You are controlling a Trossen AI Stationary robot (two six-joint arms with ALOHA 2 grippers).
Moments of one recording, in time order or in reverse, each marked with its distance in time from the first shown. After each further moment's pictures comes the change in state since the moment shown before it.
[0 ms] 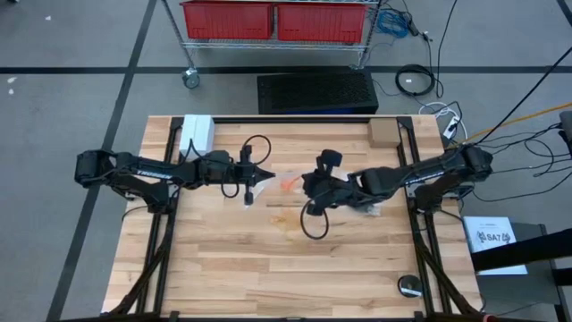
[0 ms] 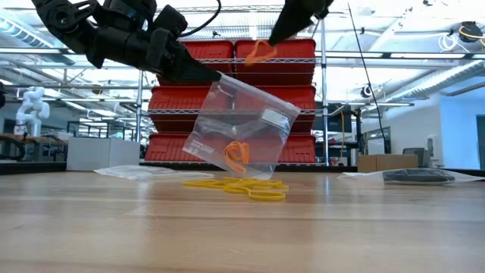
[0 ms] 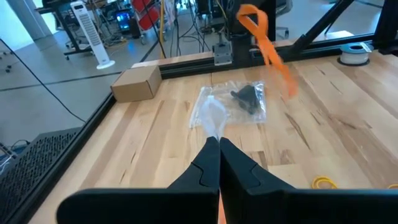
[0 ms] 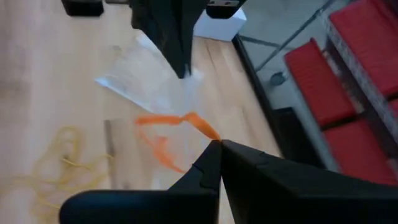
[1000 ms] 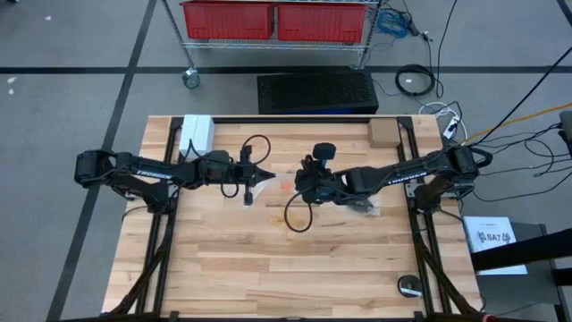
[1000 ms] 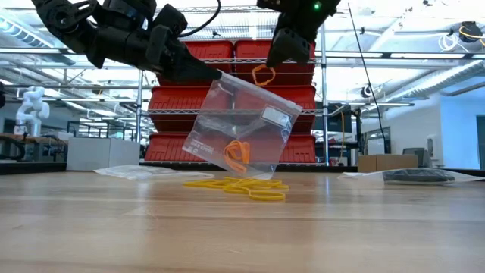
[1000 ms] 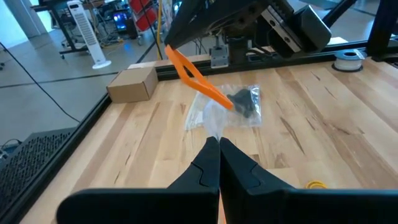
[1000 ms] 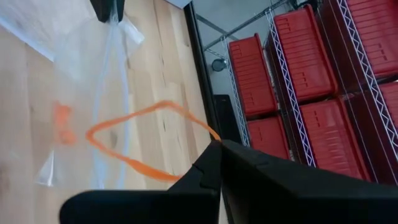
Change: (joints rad) left arm 0.000 0.000 0.000 0.008 0.016 -0.025; right arm -0.068 0.107 0.001 0.040 0.214 -0.259
